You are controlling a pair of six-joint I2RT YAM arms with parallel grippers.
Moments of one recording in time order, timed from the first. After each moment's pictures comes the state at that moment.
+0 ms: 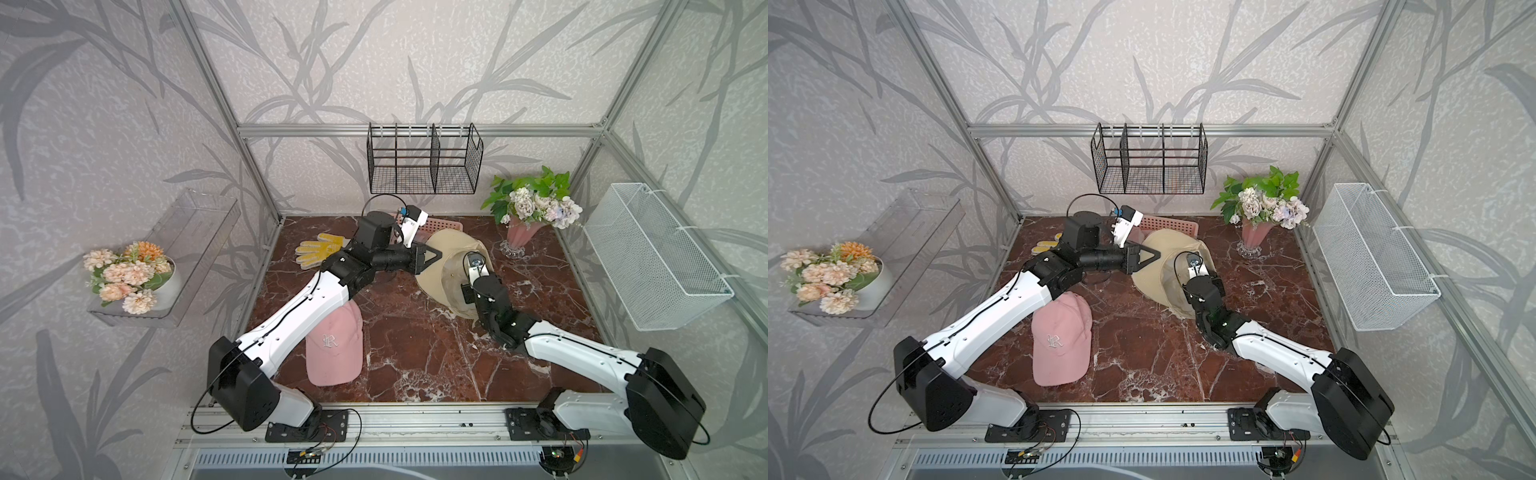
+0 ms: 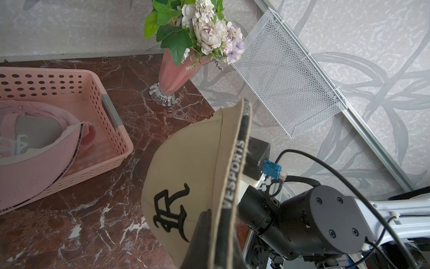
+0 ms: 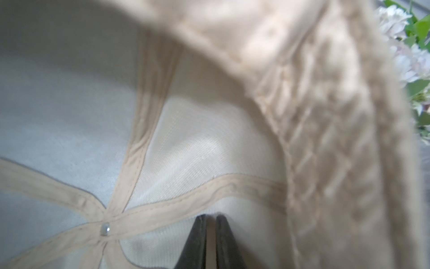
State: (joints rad) left arm -0.61 1.45 1.37 -0.33 0.55 -0.43; right arm 0.72 1.25 0.66 0.23 0.66 -0.02
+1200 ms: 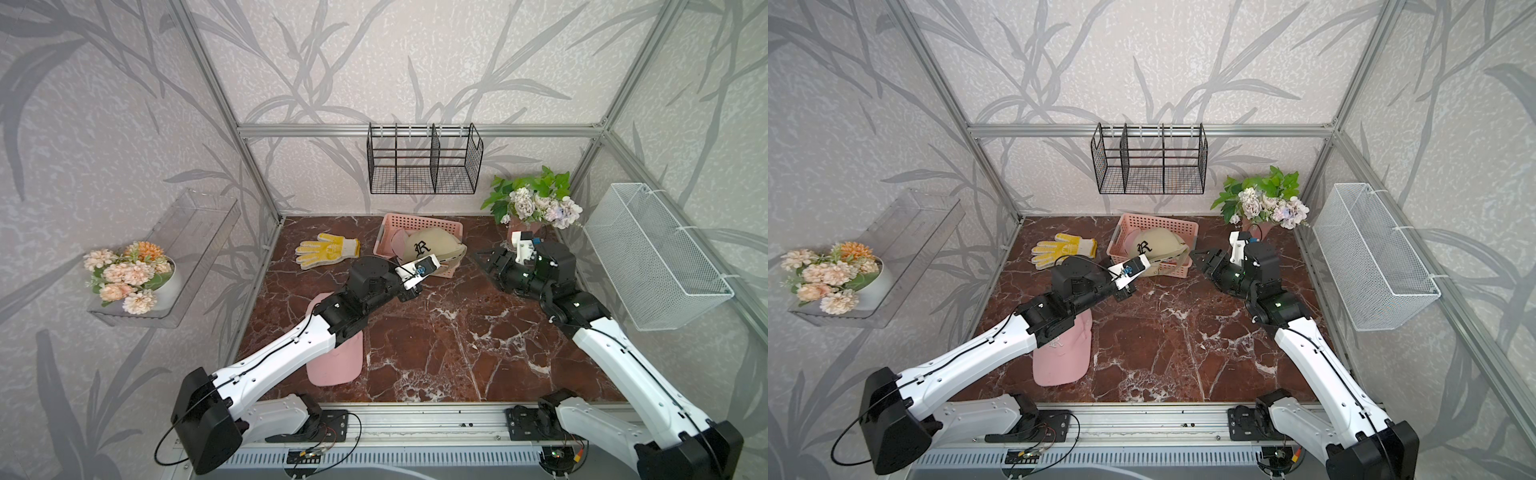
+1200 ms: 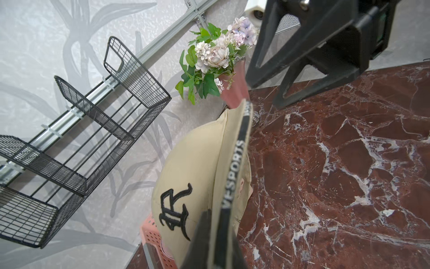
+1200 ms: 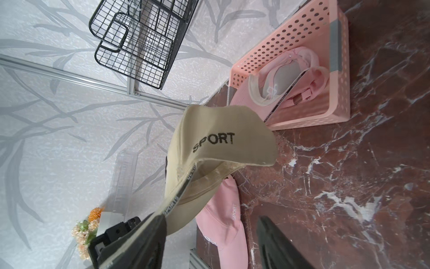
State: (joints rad) left arm -0.77 1.19 0.95 0.05 0.05 0.60; right arm 0.32 1.03 0.93 -0.24 -0.43 1.10
